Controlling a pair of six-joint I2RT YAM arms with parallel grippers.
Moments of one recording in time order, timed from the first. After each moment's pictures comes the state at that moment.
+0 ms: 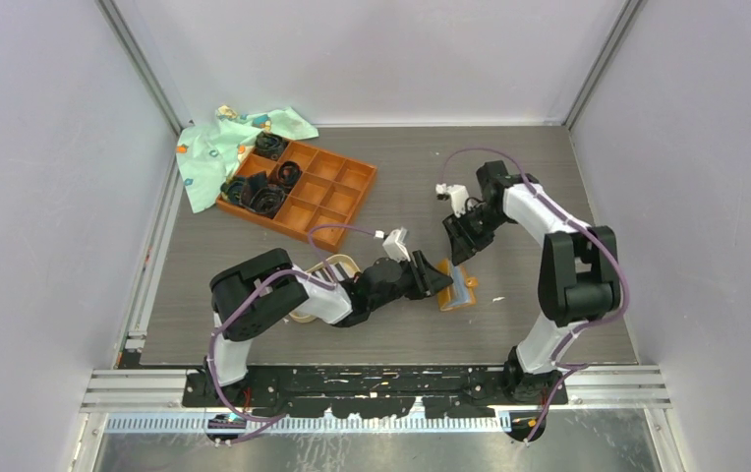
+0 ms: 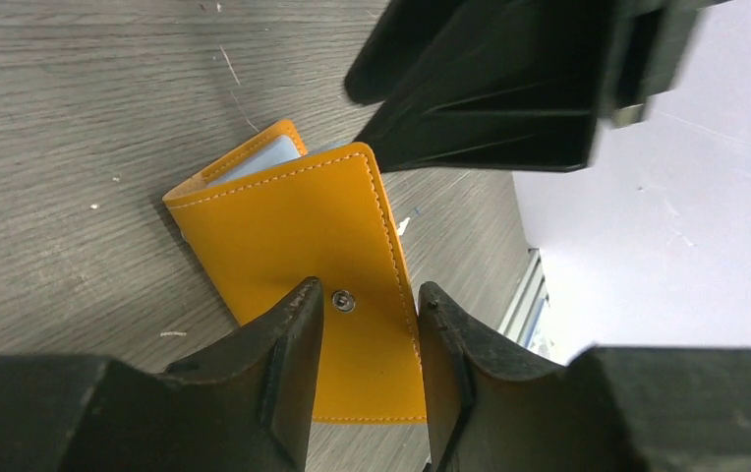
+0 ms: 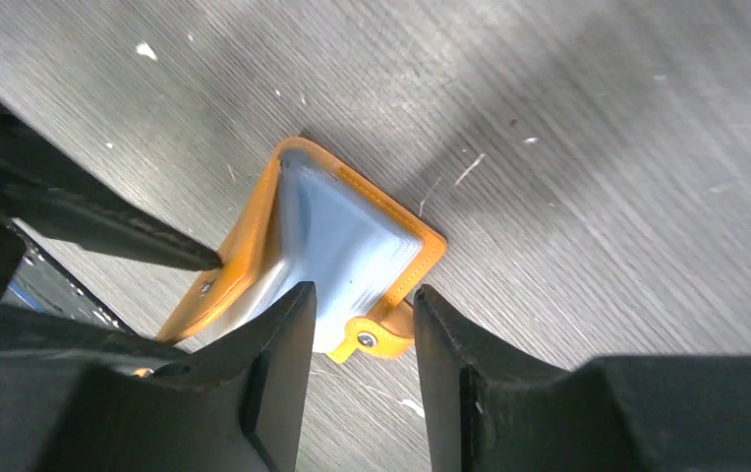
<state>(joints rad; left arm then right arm) -1.08 1.96 0.83 0.89 -0.11 -1.06 0.15 1.75 1.20 -0.92 -0.46 -0.53</state>
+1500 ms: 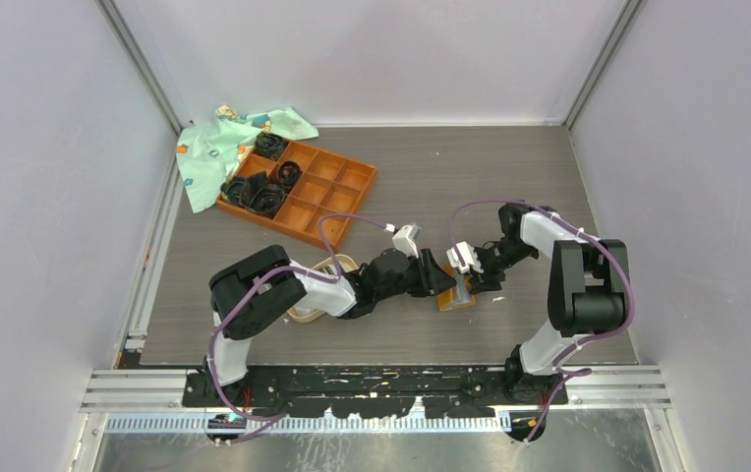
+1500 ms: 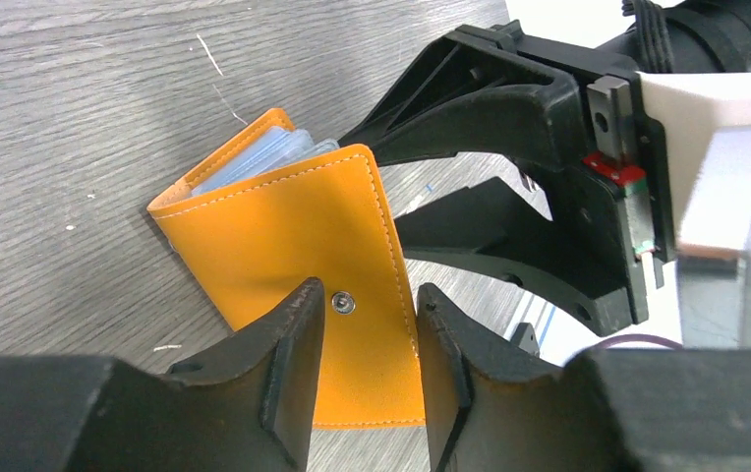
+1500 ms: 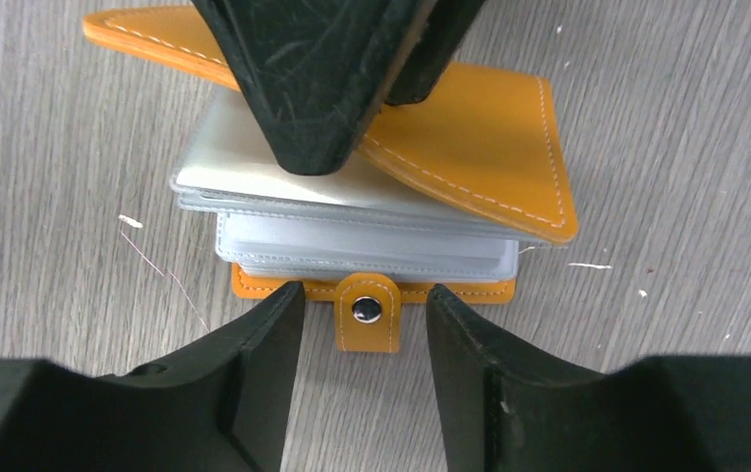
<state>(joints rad) -1.06 1.96 0.93 0.72 -0.01 -0.98 0.00 1.63 0.91 -0.97 -0.67 -1.88</state>
